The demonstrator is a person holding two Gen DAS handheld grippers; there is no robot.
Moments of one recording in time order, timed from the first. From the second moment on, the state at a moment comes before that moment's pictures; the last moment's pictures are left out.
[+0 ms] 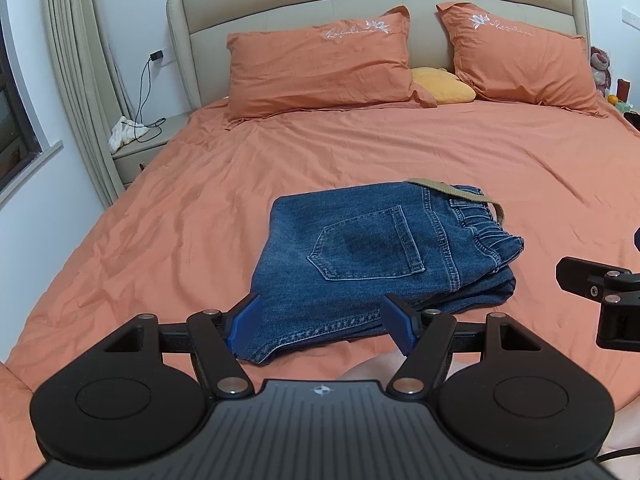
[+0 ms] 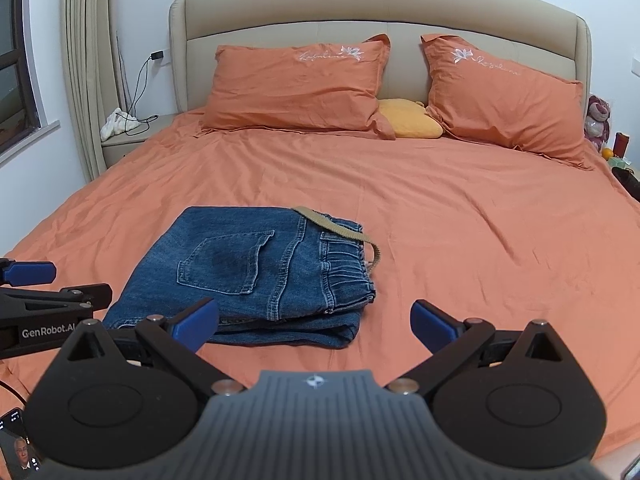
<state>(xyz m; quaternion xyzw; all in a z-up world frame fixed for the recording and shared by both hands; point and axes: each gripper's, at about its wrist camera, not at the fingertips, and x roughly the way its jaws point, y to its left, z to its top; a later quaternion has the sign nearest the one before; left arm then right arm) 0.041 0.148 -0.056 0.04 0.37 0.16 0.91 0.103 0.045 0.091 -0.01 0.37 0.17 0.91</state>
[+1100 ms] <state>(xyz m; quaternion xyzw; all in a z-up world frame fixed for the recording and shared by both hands) 0.031 0.147 -0.045 0.04 0.35 0.17 0.92 0.095 0.041 0.098 0.00 0.36 0.18 0.92</state>
